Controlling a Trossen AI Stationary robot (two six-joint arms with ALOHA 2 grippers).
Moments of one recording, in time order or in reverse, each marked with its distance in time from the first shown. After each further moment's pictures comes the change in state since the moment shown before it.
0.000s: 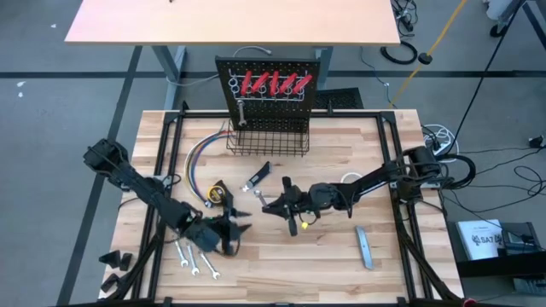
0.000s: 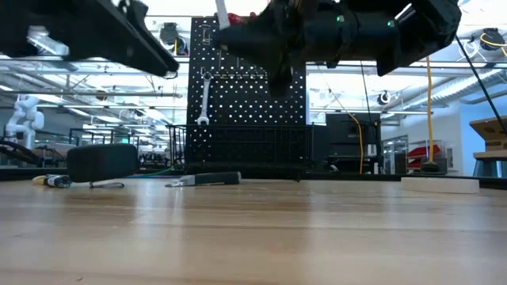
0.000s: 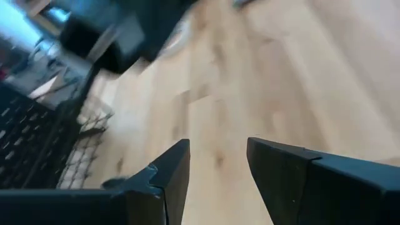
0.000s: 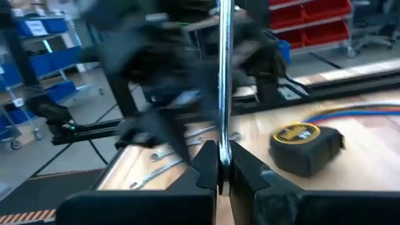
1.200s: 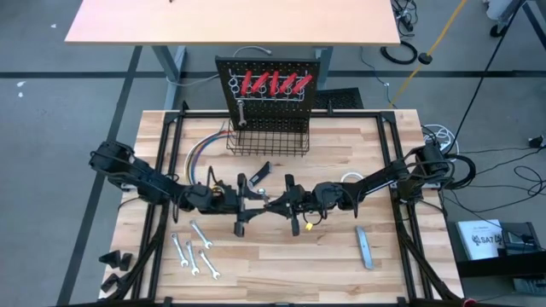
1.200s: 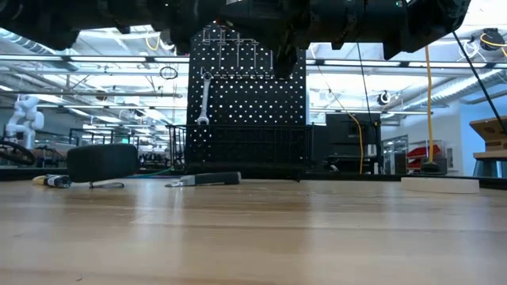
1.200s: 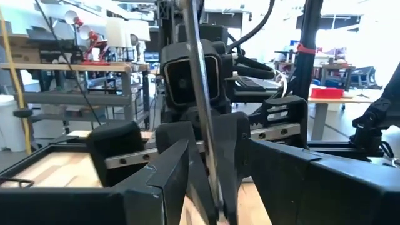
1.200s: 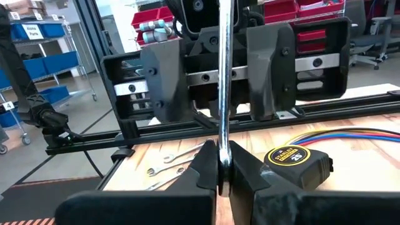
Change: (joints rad) left arm 0.291 0.092 -0.169 1.078 0.480 -0.025; right arm 0.016 -0.069 0.000 -0.034 0.045 -0.045
